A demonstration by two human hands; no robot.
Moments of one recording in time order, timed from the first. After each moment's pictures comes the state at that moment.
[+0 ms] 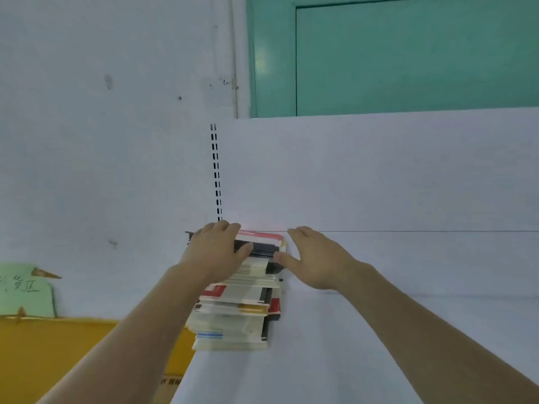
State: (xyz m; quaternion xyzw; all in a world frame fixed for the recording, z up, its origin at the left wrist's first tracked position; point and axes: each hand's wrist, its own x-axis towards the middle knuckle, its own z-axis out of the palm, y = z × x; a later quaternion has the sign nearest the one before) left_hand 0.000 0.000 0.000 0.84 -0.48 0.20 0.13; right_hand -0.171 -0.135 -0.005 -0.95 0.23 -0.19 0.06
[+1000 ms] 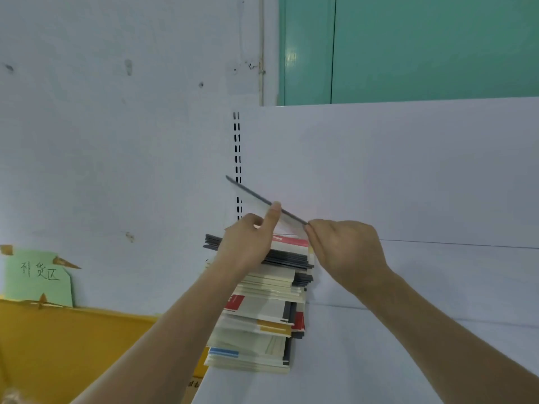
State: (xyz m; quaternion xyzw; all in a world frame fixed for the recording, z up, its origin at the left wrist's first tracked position) left_hand 0.005 -0.039 0.009 0.78 -0.36 -0.01 0.51; right_hand -0.120 -0.181 -0.010 -0.78 0.04 -0.56 -0.26
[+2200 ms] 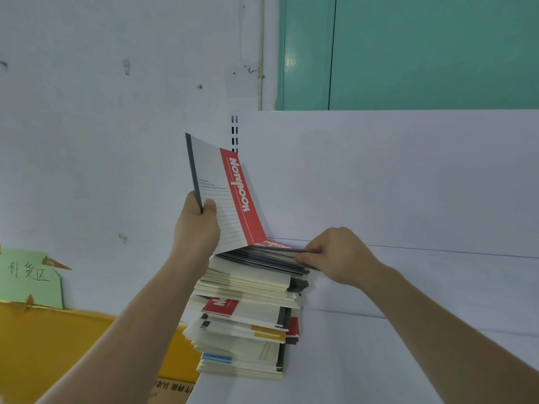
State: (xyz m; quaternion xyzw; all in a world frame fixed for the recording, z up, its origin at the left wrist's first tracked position) left_hand 0.037 -0.009 0.027 0.62 -0.25 0.02 0.74; right_hand -0.117 -0.190 0.006 -0.94 0.19 -0.25 0.10
